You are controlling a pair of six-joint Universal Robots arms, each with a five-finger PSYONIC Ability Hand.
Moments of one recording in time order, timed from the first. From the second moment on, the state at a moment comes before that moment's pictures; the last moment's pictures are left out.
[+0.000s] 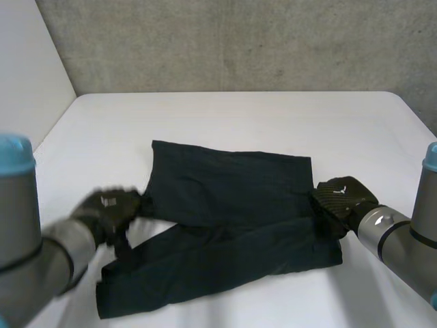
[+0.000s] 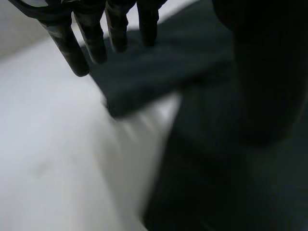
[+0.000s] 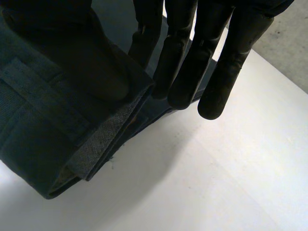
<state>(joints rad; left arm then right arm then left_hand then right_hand) 4.24 -1.69 -1.77 2.84 -1.62 3.32 1.87 -1.27 1.76 0.03 1.39 2.65 0.21 0.22 0.22 0.22 0.05 0.96 1.17 1.19 1.19 0.99</state>
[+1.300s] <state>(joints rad) 4.18 -2.59 -0.80 3.40 -1.70 3.72 1.90 -0.86 1.15 -0.29 1.52 2.63 0.19 0.20 0.21 0.20 0.05 0.20 0.22 0.21 0.23 0.06</state>
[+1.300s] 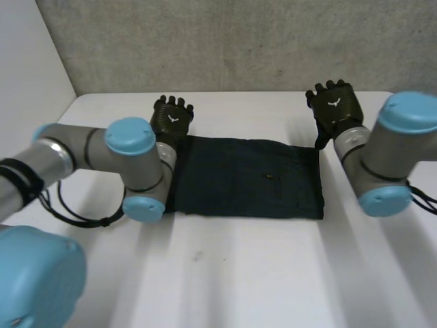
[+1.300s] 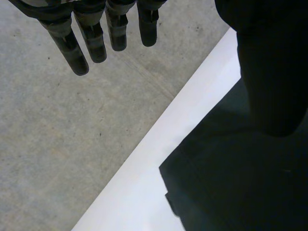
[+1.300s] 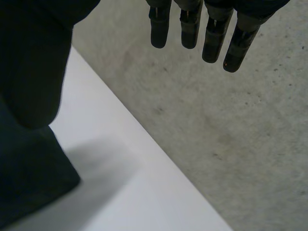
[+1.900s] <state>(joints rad) 4.19 -2.11 -1.47 3.39 -1.70 3.43 1.85 -0.99 1.62 -0.20 1.35 2.82 0.19 0.19 0.20 0.20 0.05 0.80 1.02 1.03 1.04 0.84</state>
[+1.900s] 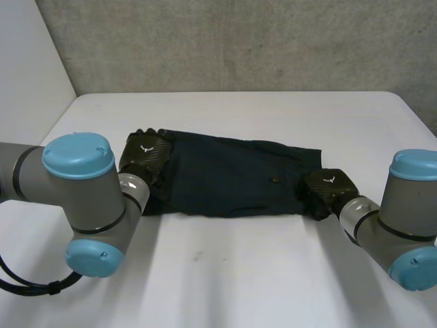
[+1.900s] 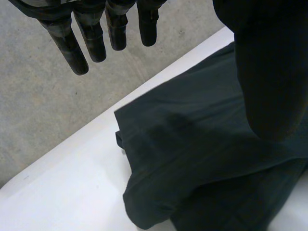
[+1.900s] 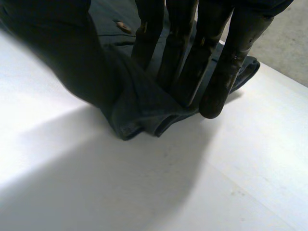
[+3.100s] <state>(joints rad) 4.11 -2.44 -1.01 2.97 -1.63 3.24 2.05 -0.70 0.95 0.24 1.29 2.99 0.19 0.19 0.20 0.20 0.05 0.18 0.22 0.21 0.23 0.06</state>
